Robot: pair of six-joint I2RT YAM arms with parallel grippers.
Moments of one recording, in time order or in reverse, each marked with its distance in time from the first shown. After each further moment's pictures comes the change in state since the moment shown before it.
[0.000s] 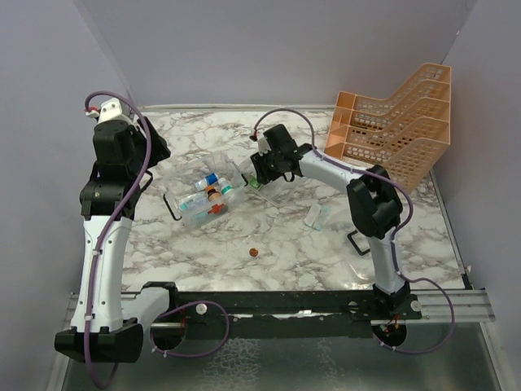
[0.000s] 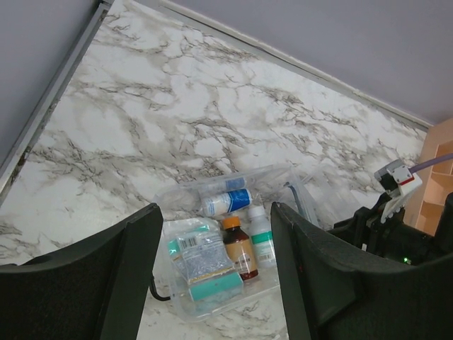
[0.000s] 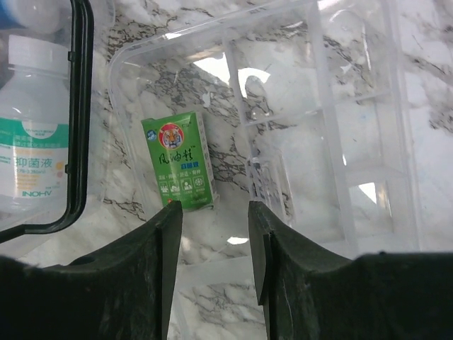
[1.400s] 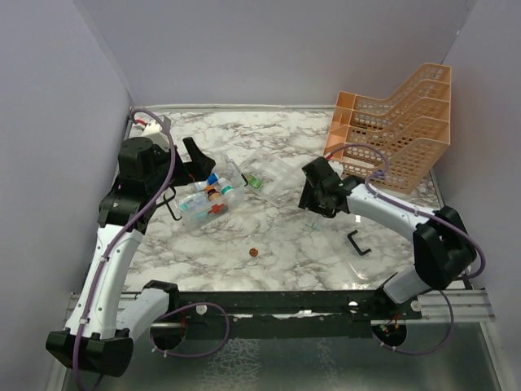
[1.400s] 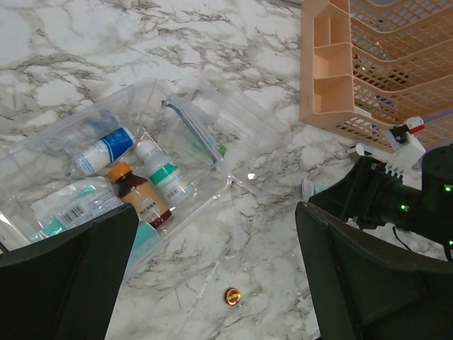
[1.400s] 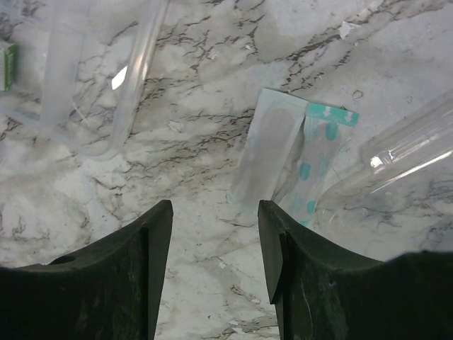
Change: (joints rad) left arm -0.150 -0.081 -0.197 0.114 0.357 -0.025; right arm -0.012 -0.636 -0.664 -0.134 0.391 0.823
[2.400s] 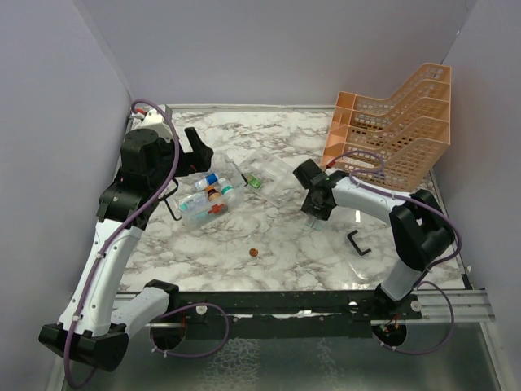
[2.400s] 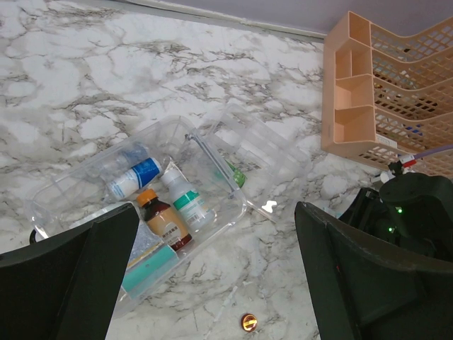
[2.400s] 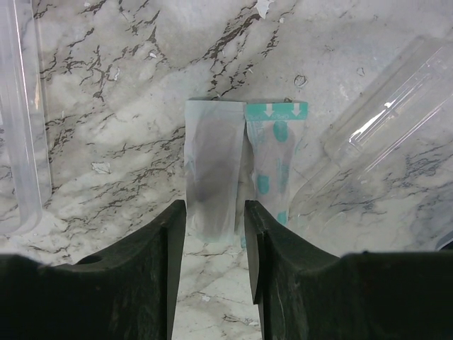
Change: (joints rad) left arm -0.097 0.043 0.100 -0.021 -0.194 0.042; right arm -0.001 0.194 0.092 -0.164 0.112 0.207
